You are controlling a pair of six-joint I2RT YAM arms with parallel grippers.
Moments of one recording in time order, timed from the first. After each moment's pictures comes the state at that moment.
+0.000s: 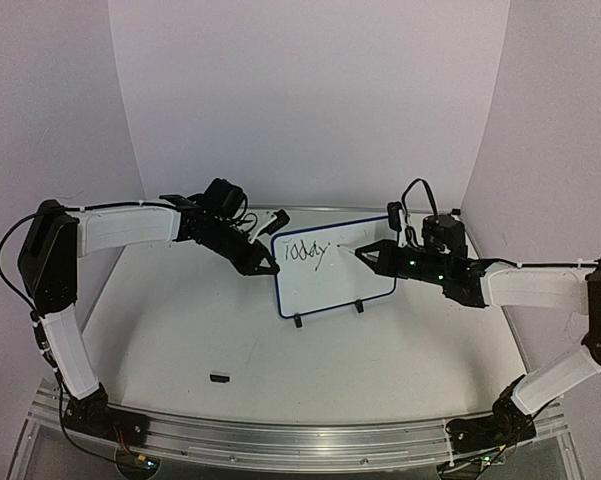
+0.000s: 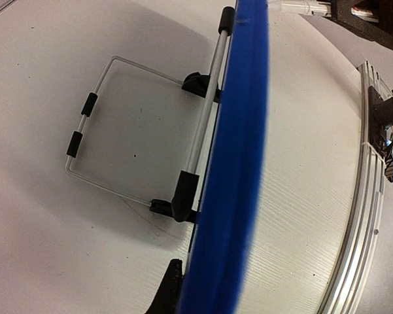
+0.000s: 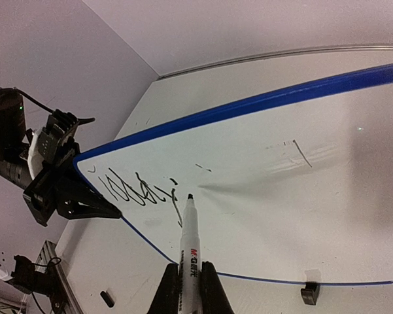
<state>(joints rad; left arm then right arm) -0.67 1.82 1.41 -0.47 0.50 0.14 0.59 1.43 0.78 0.31 -0.26 0.57</state>
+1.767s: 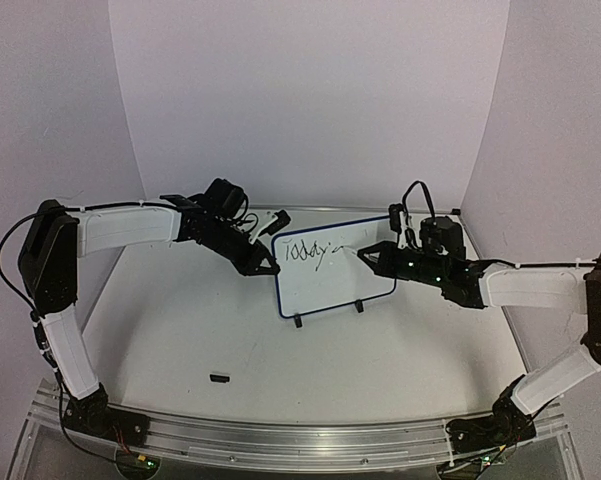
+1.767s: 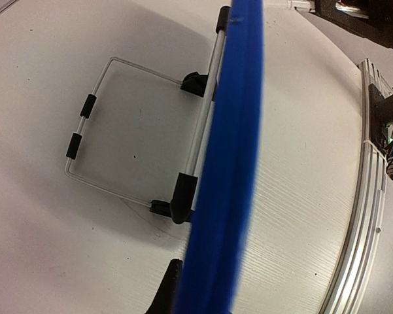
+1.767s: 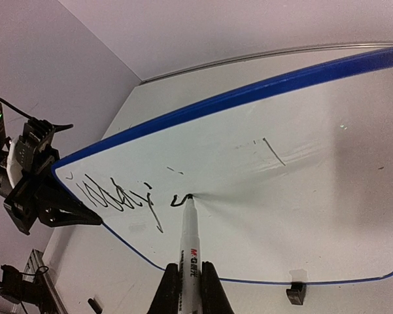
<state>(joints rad) -0.67 1.82 1.41 -0.47 0.50 0.16 0.60 1.44 0.77 0.30 -0.19 0.56</state>
